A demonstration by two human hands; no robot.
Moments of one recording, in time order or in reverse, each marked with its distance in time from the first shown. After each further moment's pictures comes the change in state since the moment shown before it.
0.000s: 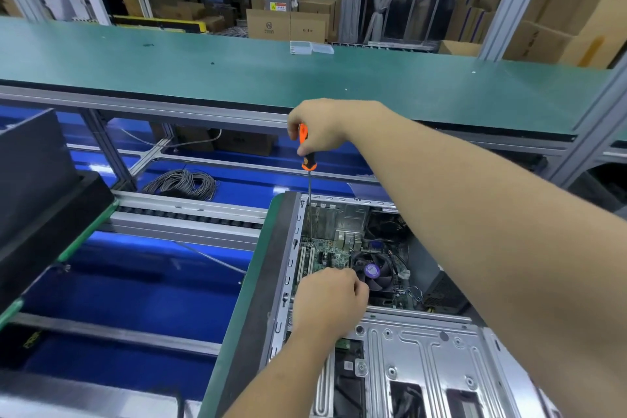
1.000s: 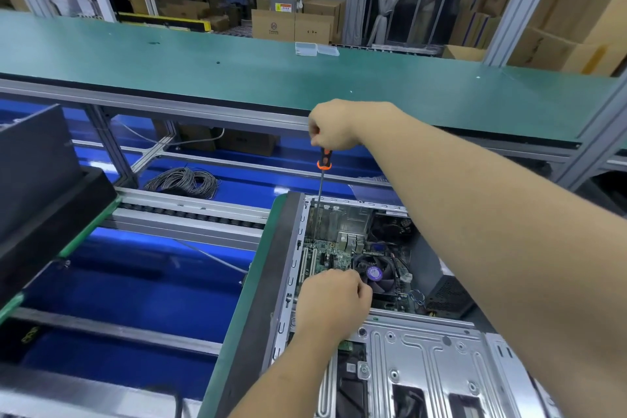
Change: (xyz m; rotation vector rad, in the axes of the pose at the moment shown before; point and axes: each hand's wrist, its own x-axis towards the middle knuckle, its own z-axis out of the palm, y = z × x) left_hand -0.001 0.000 -0.001 0.006 0.008 0.024; right_hand 0.001 0.002 -0.003 -0.041 -0.028 0.105
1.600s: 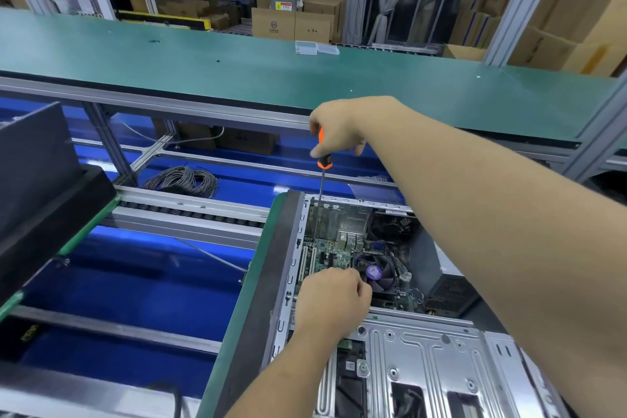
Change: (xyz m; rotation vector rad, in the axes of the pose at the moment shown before) left_hand 0.001 0.000 -0.001 0.004 -0.007 -0.005; right_hand -0.006 0.004 -0.004 -0.024 -0.038 -0.017
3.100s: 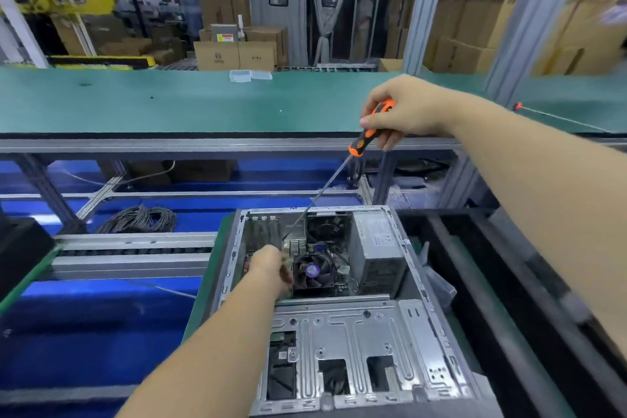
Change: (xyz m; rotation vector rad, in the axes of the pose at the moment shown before) left_hand 0.074 0.009 0.006 -1.501 -0.130 -1.149; right_hand -0.163 0.162 0.007 0.752 0.365 0.102
